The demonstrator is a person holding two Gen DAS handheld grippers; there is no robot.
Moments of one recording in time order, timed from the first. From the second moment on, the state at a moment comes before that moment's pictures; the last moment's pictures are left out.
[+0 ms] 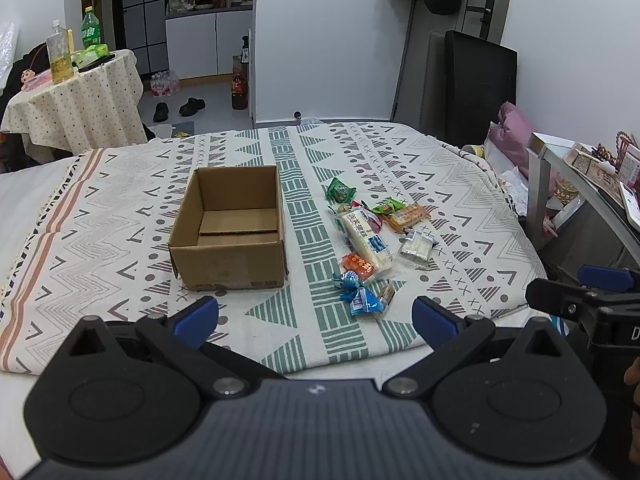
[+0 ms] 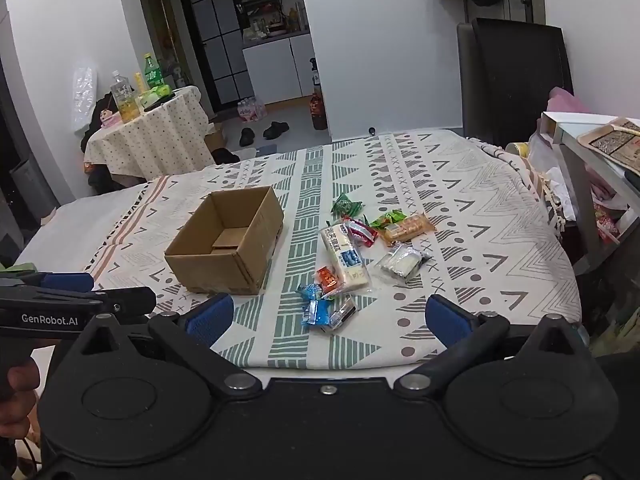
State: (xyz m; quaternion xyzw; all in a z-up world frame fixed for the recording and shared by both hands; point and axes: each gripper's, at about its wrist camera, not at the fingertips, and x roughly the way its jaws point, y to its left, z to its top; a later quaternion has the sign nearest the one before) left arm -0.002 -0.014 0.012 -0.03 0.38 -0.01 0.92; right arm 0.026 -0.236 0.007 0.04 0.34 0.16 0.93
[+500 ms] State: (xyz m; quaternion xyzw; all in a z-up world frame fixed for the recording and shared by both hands) left arm -0.007 -0.012 0.016 -0.03 0.38 -0.01 0.92; right arm 0.025 -0.235 0.006 0.04 0.35 0.16 0.92
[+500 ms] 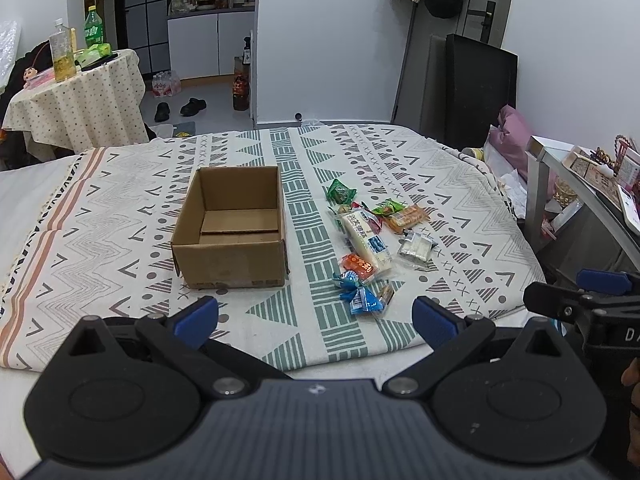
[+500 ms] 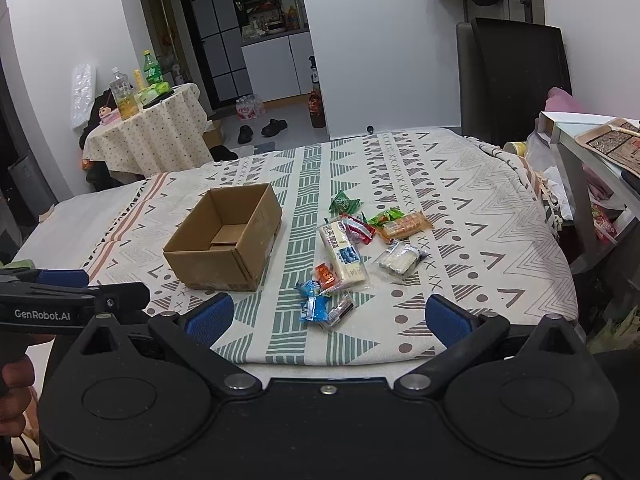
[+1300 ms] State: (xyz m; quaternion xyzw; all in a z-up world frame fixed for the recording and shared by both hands) left arm -0.019 -0.016 0.018 -0.04 0.38 -0.01 0.93; right arm 0.021 -0.234 0.007 0.04 0.35 0.15 0.92
